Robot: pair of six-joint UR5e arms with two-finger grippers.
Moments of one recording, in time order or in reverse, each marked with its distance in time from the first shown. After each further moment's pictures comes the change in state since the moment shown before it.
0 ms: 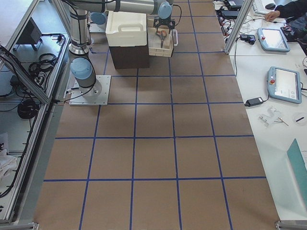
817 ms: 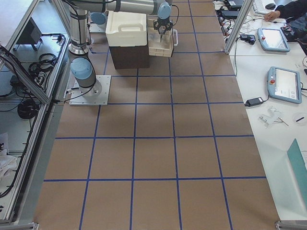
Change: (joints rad) left arm -0.001 -0.003 0.001 0.001 -0.001 0.003; right arm 0.035 0.056 0.013 0.006 0.012 -0.234
